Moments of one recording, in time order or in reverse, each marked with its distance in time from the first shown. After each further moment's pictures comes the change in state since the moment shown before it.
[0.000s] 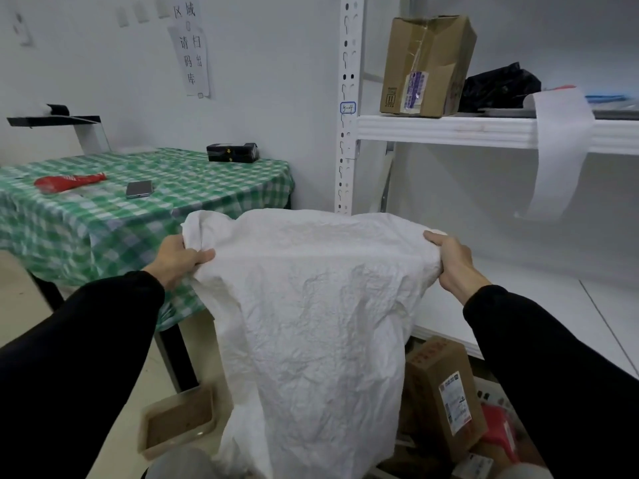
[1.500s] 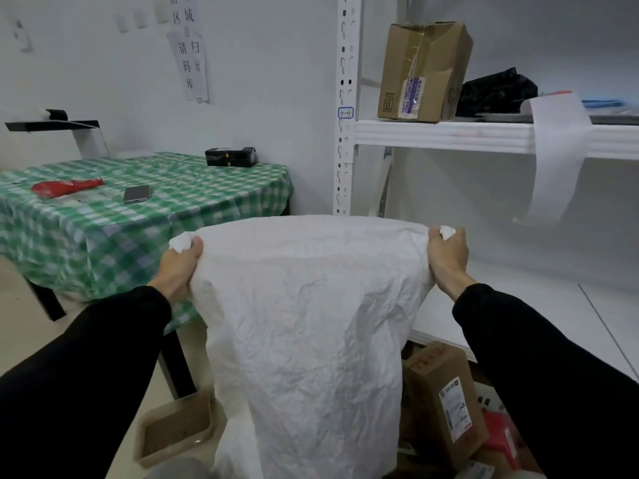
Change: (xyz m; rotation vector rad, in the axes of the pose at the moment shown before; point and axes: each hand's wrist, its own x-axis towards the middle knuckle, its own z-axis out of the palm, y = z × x) left_hand -0.009 -0.002 0.015 -0.174 0.169 -0.089; right_hand 0.001 -0.001 0.012 -0.469 0.198 -0.378
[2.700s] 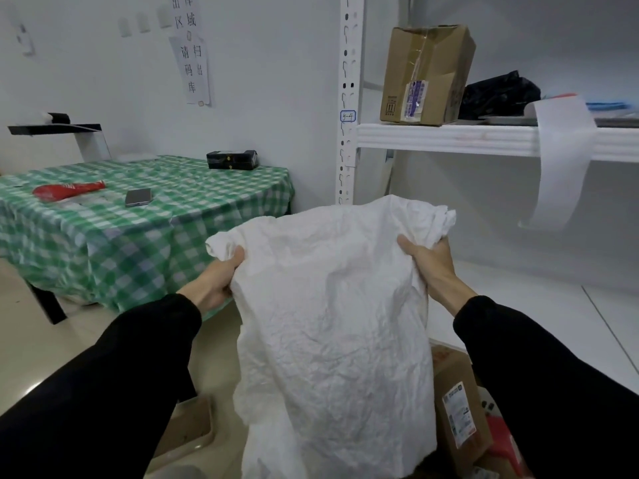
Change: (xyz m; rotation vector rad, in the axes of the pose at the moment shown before) left_hand -0.013 -0.008 0.043 -0.209 -0.400 -0.210; right_hand -0.009 0.006 0.016 0.283 -0.318 0.056
